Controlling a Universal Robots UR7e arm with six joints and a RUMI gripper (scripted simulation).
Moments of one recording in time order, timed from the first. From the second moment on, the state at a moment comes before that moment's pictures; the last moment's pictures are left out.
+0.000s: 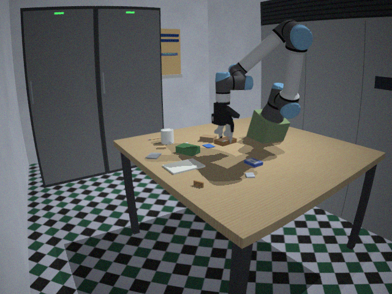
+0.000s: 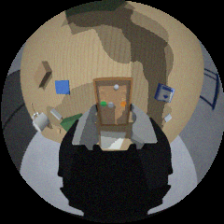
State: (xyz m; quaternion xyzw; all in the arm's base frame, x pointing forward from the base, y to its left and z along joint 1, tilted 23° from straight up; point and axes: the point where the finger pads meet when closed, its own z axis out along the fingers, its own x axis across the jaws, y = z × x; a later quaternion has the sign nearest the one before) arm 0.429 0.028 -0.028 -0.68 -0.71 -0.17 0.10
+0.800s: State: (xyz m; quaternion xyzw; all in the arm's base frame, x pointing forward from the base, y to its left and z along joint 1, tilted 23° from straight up) arm 0.428 0.030 -0.028 -0.68 -0.71 -0.17 0.09
